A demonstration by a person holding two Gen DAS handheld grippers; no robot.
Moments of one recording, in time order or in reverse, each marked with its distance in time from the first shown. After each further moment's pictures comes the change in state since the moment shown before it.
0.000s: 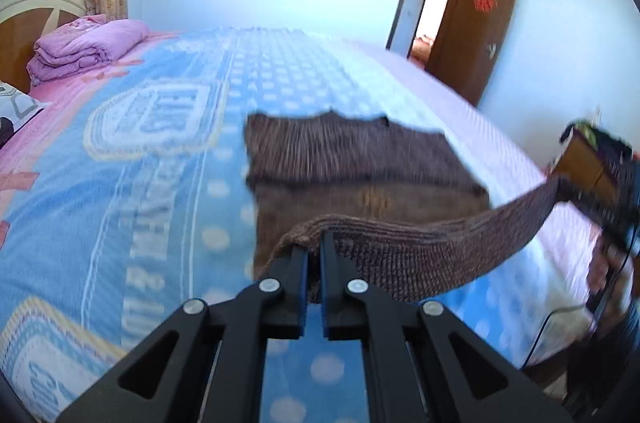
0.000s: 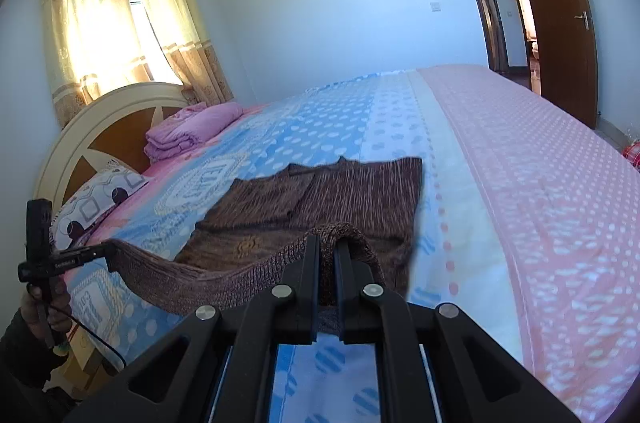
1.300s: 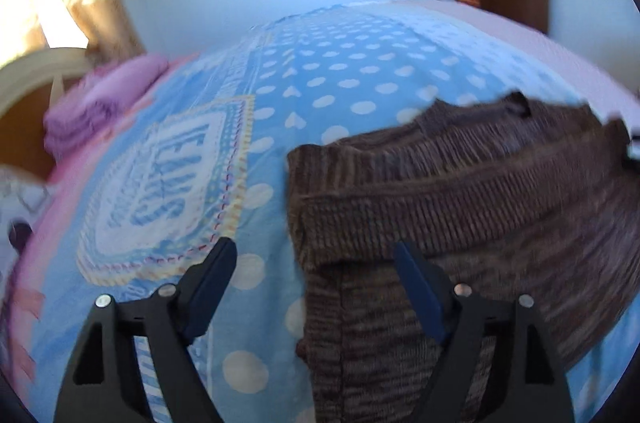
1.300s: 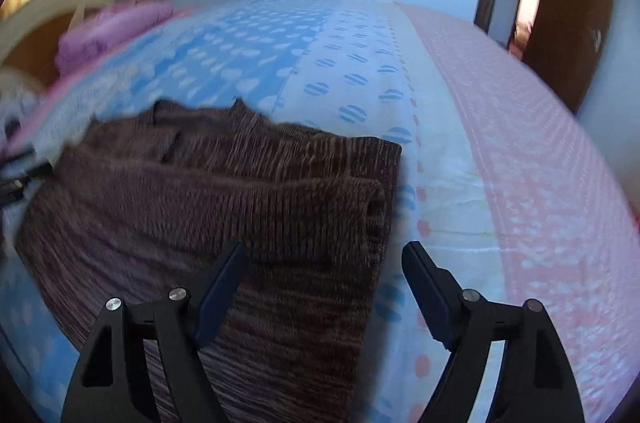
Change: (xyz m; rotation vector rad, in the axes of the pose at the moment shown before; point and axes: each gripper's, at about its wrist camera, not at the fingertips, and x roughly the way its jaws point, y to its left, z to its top) left arm 0.202 -0.004 0.056 0.293 0.078 0.372; right arm 0.244 -0.057 0.044 -0.232 0.347 -0.301
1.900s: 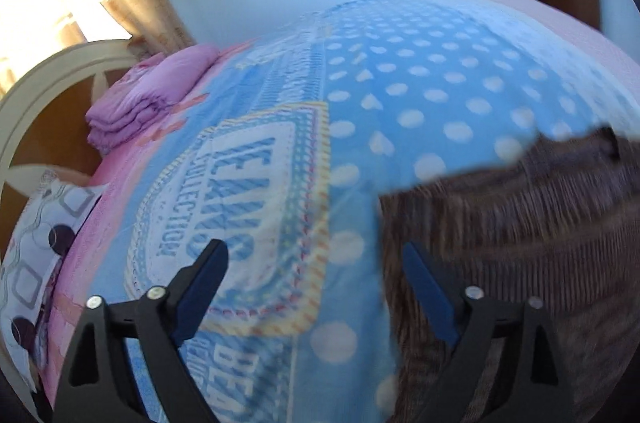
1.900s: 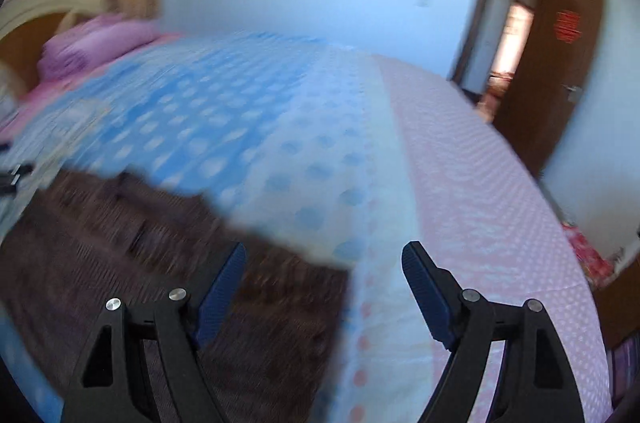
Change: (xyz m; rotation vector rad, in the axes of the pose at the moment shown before) left arm 0.035 0.048 0.043 -0.043 0.071 0.190; right arm -0.018 -0.012 0.059 -0.067 -0.120 -0.072
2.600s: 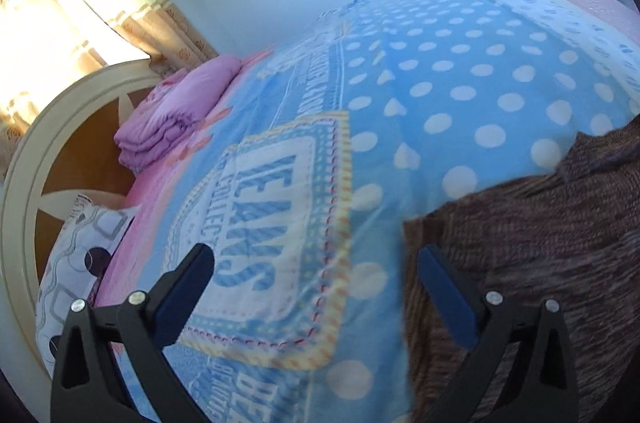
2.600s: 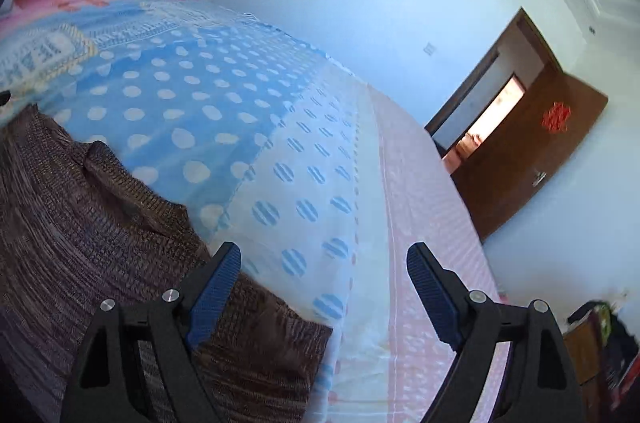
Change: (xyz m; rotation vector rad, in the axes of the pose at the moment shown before) left arm 0.021 -0.016 0.033 0.024 0.014 0.168; right arm 0.025 0.041 0.048 -0.241 -0.037 -0.259
